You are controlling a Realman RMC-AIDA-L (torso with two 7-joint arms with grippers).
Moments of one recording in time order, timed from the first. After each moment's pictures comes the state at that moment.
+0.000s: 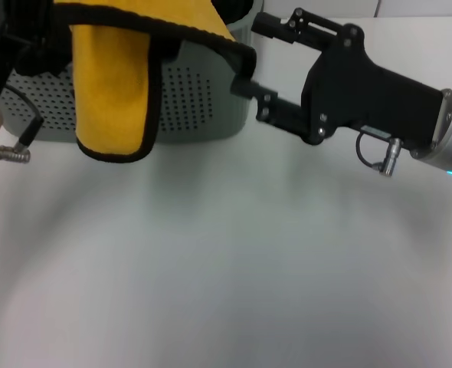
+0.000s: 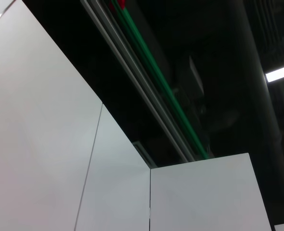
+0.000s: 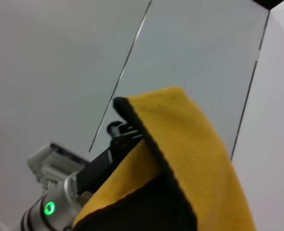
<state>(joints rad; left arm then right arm) -0.42 -2.11 1.28 0.43 0.53 1.94 -0.92 0.61 2.03 -1.69 -0.45 -0.62 -1.56 0.48</state>
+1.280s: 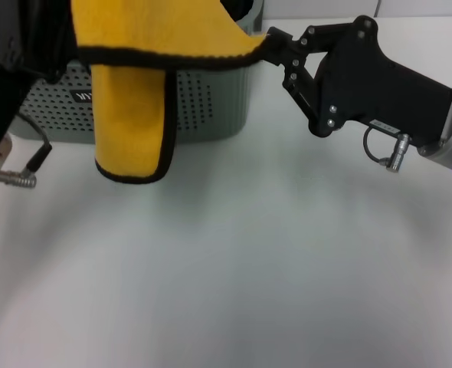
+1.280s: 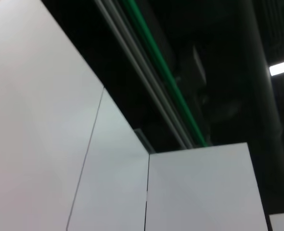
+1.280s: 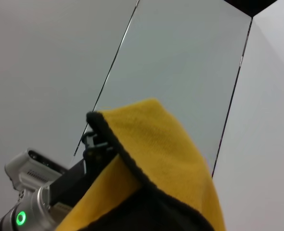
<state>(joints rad) -0.39 -2.10 1.34 0.42 0.52 1.94 -0.92 0.58 2.03 -1.70 -0.46 -0.57 -1.56 0.46</state>
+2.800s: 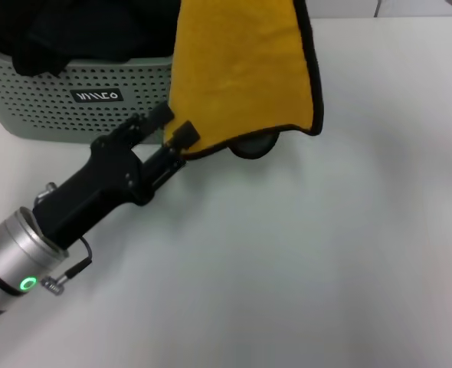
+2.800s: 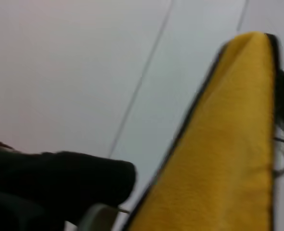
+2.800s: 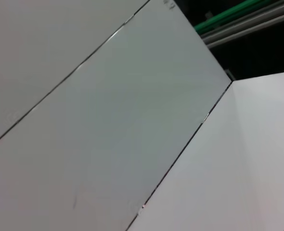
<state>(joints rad) -0.36 -2.09 1.34 0.13 0.78 1.69 -0.86 0.50 2.02 -1.61 -1.12 -0.63 -1.09 0.46</state>
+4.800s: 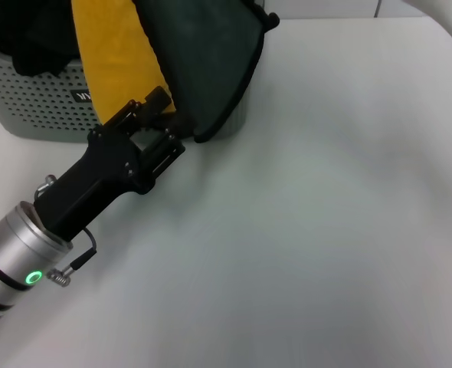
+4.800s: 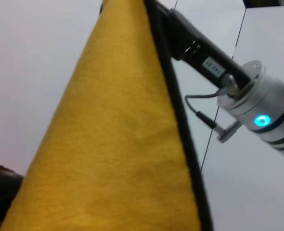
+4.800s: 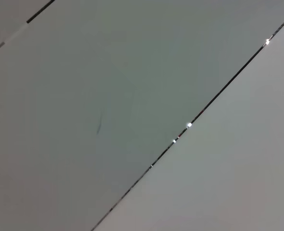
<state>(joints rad) -0.38 -2.11 1.36 0.09 0.71 1.72 -0.80 0.83 2.03 -1.88 -1.19 -0.63 -0.39 0.47</state>
